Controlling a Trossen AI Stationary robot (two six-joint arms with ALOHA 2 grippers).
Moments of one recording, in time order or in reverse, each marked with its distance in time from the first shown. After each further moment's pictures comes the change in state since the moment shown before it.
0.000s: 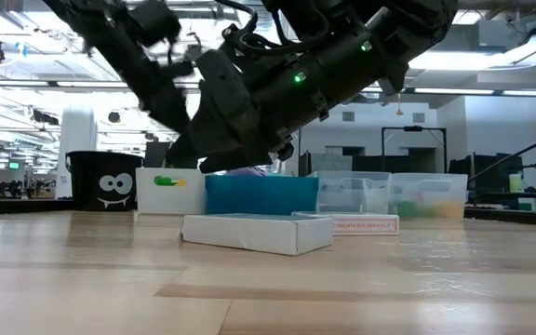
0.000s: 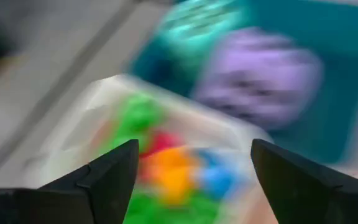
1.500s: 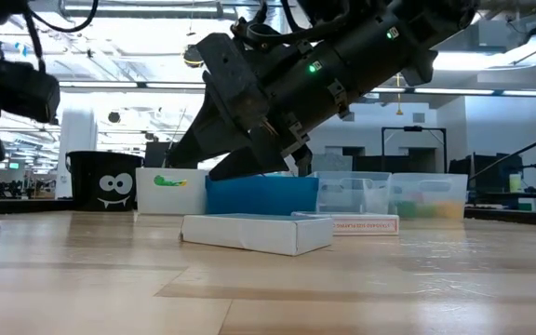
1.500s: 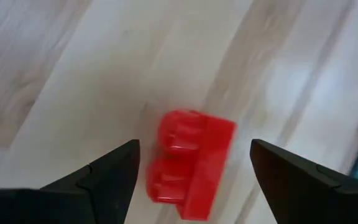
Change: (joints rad) left arm -0.980 -0.254 -0.347 -0.279 0.336 -1.207; right arm 0.078 0.000 0.000 -0.059 0.079 0.170
